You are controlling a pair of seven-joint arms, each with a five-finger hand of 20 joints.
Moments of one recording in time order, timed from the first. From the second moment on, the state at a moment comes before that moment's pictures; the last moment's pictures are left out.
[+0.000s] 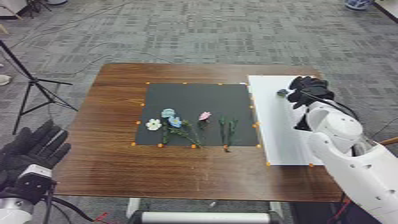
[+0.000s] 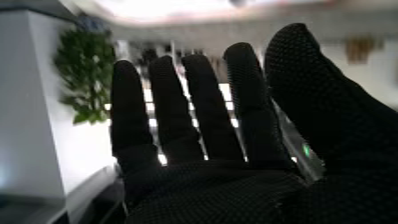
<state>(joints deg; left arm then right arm) 147.9 -49.8 -113.0 -129.0 5.4 20.8 20.2 -76.3 -47.3 65.6 -96.7 -131.1 -9.0 31.7</state>
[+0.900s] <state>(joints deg) 148.1 -49.7 -111.9 -129.0 5.1 20.6 20.8 -70.3 -47.2 61.4 -82.8 -128.0 -3.1 38.0</state>
